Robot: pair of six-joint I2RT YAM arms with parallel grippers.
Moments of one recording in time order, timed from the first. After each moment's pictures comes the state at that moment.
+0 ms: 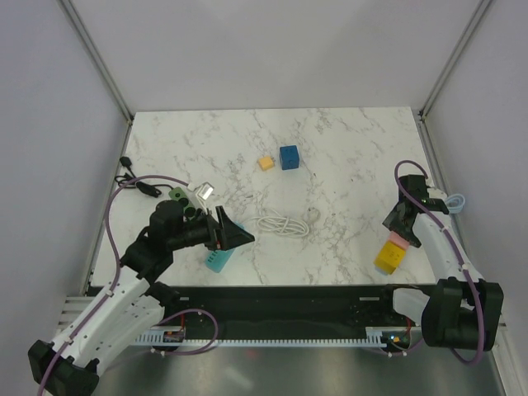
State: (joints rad) left arm -0.51 0.65 0.55 -0.28 0.57 -0.77; right arm -0.09 1.14 0.76 -0.83 0.36 0.62
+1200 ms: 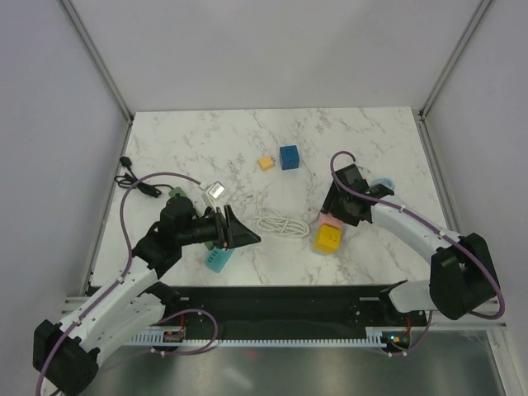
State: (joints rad) left arm -0.52 0.75 0.52 -0.14 0.65 -0.80; right arm 0.45 1.35 0.89 -0.59 0.18 0.83
